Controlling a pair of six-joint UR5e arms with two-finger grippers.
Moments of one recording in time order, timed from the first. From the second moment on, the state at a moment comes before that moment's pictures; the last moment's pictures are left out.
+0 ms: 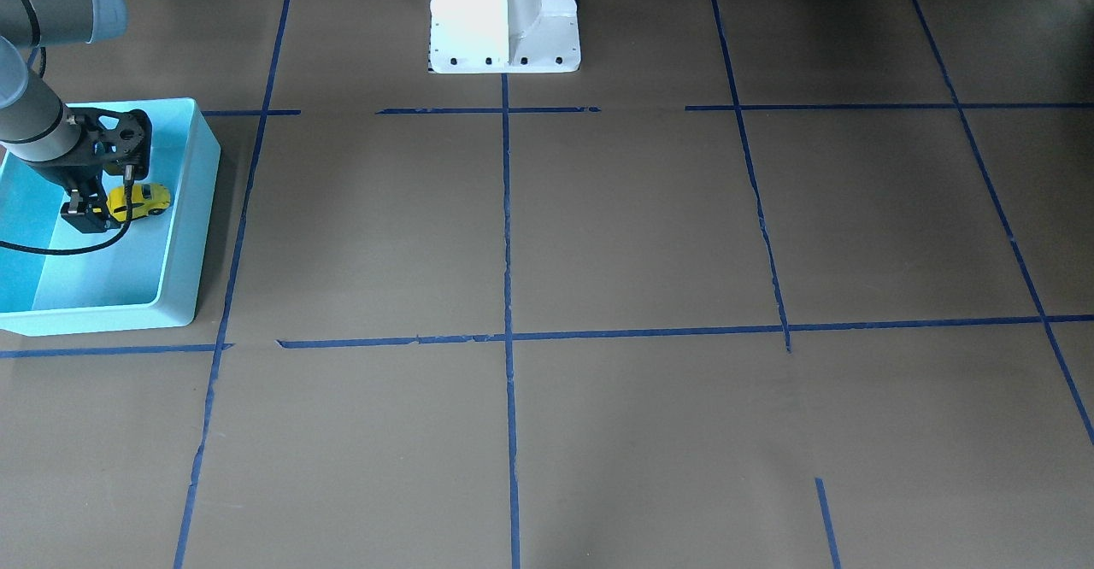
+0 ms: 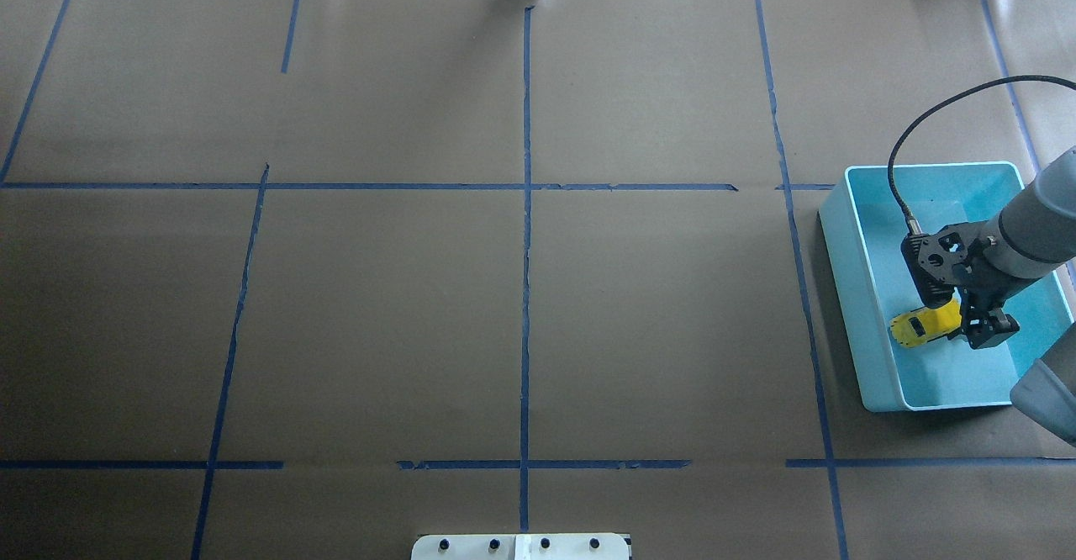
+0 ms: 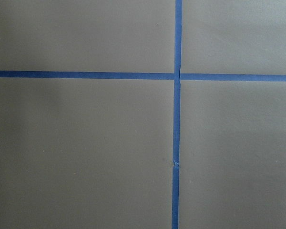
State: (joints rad) left arm -1.57 -1.53 -1.60 -1.59 -2.38 -0.01; right arm 0.85 -1.65 1.88 -1.42 2.09 -0.87
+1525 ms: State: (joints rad) left arm -1.57 -1.53 -1.60 -1.59 -2.38 -0.01; right arm 1.33 -1.63 1.86 -1.53 2.14 -0.86
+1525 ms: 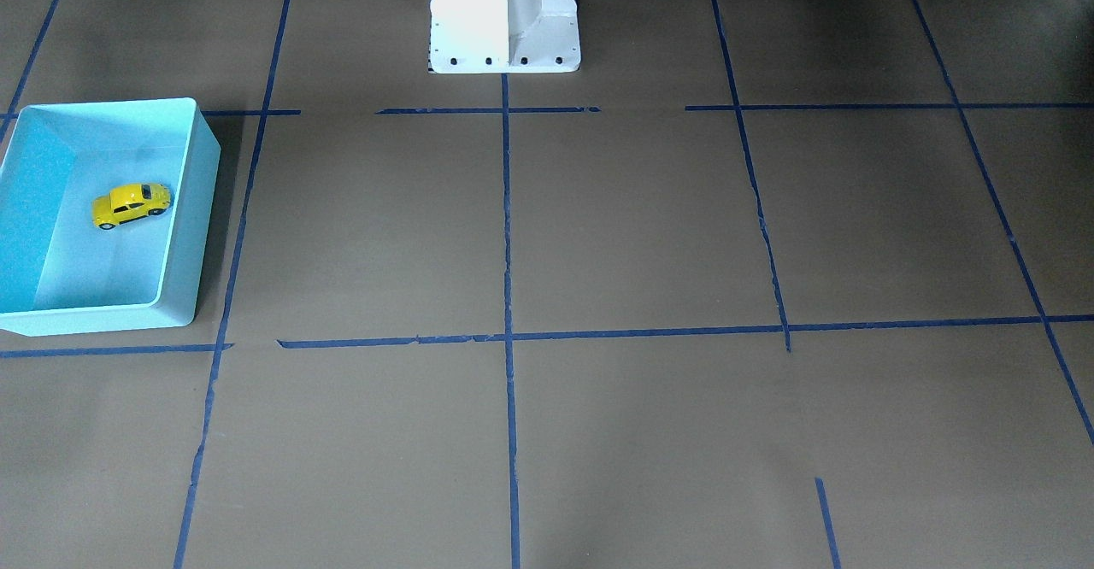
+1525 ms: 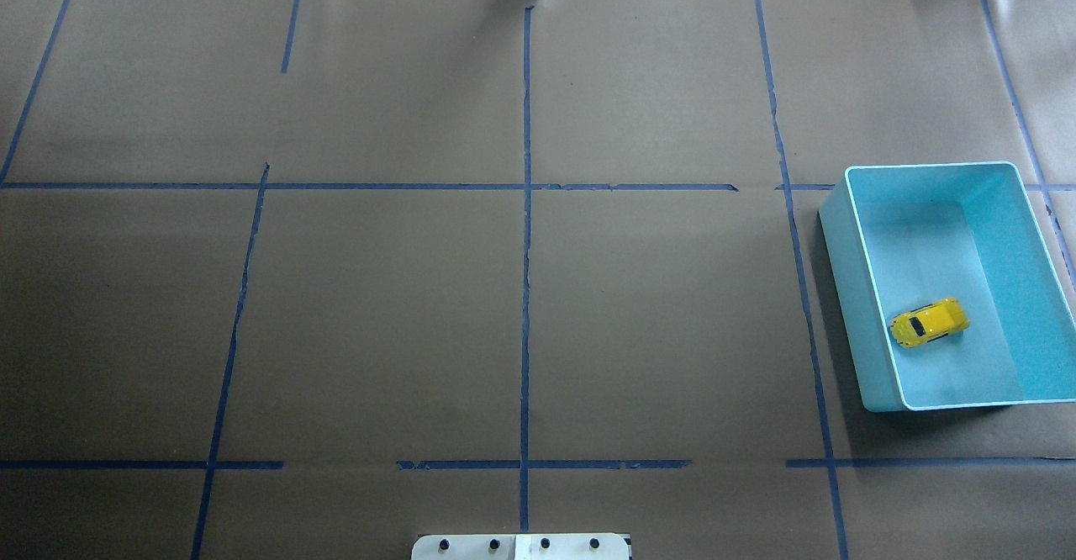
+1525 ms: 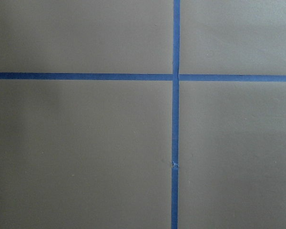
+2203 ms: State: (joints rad) left arm -1.57 -1.53 -1.60 -1.59 -2.38 -0.01; right arm 1.42 -1.61 1.83 -1.54 2.09 -0.82
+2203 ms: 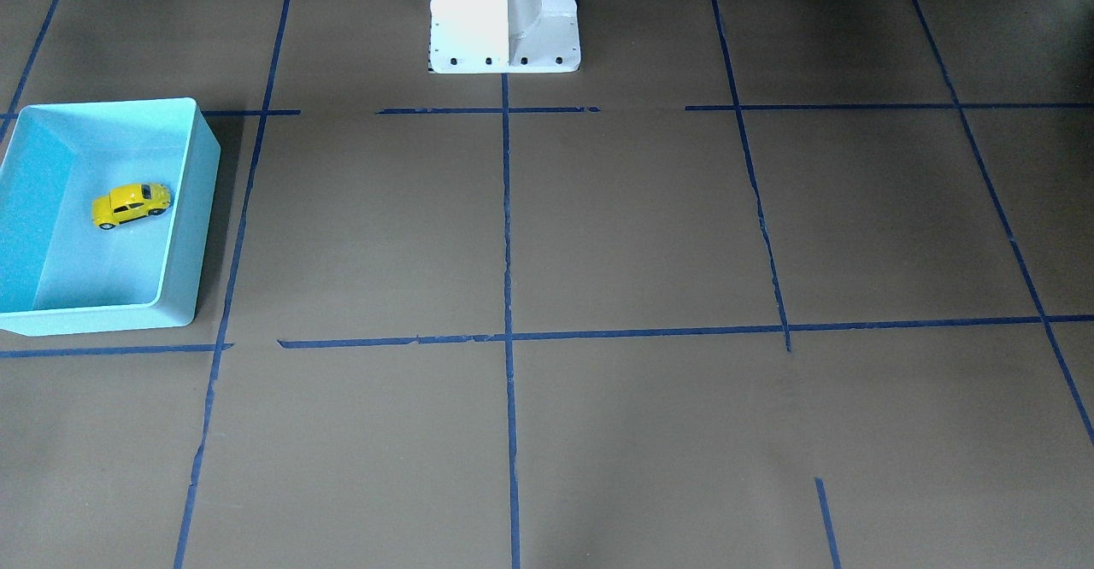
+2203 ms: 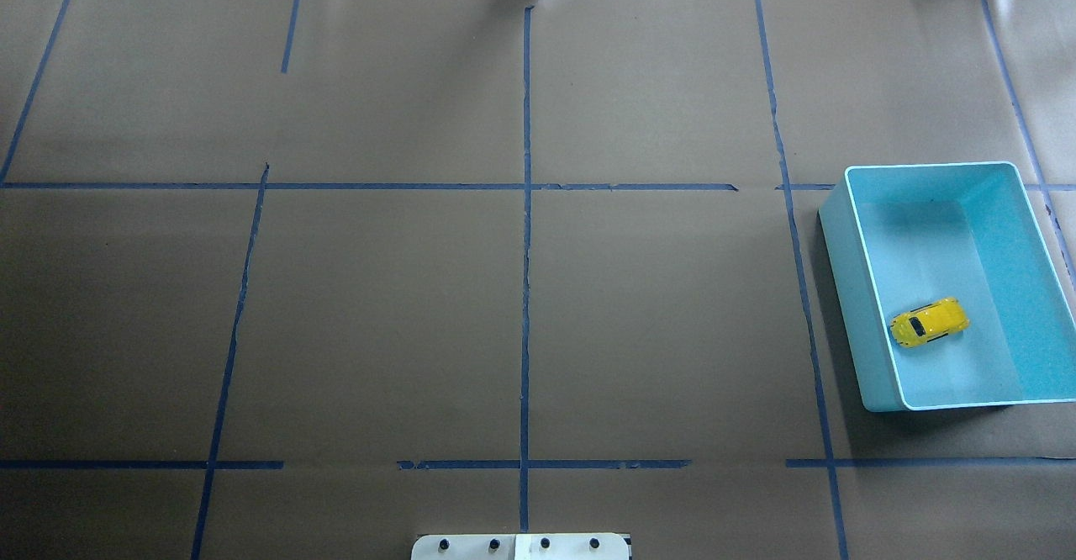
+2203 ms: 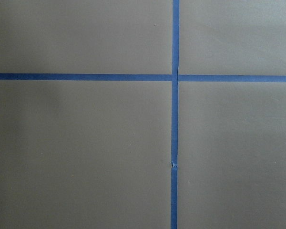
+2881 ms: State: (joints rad) left arm -1.57 -1.53 -1.60 -1.59 -2.38 -0.01; right arm 1.63 -1.67 1.82 -1.80 2.26 -0.27
